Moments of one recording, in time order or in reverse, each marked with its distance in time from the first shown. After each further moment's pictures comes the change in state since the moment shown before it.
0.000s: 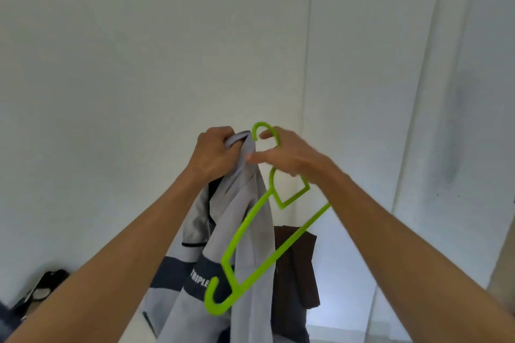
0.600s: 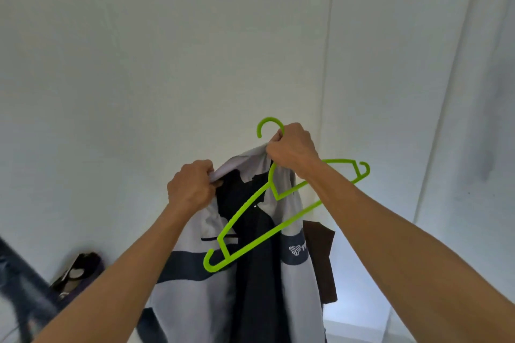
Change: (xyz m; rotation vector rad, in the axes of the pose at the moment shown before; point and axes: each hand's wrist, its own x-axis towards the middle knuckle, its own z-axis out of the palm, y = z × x) left_hand -0.061 -0.069 -0.016 0.496 -0.102 -0.338; right_hand 0.015 -0.006 0.037 0.063 0.223 0.062
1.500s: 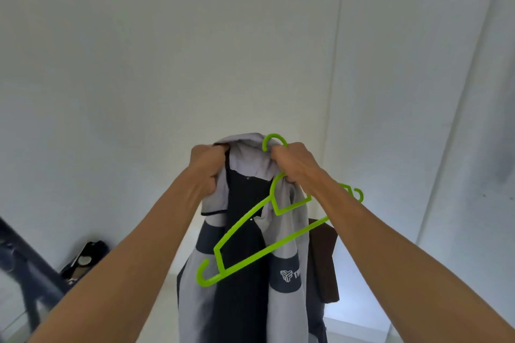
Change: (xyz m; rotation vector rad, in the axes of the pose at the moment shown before) left_hand 0.029 0.049 0.000 -1.065 -0.081 -0.541; right_hand 0.013 0.043 0.017 0.169 -0.176 0.160
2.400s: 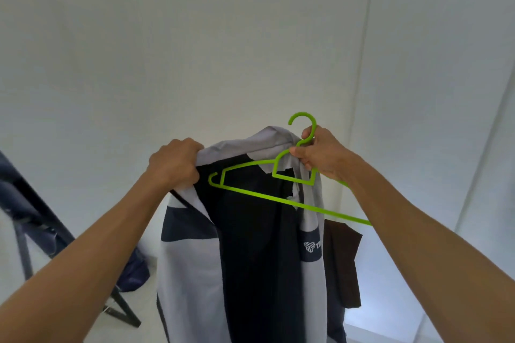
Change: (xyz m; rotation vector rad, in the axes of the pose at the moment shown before) left_hand -0.019 0.024 -0.106 1.412 0.013 0.398; right_hand 0.027 0.004 -0.007 0.287 -0.175 -0.165
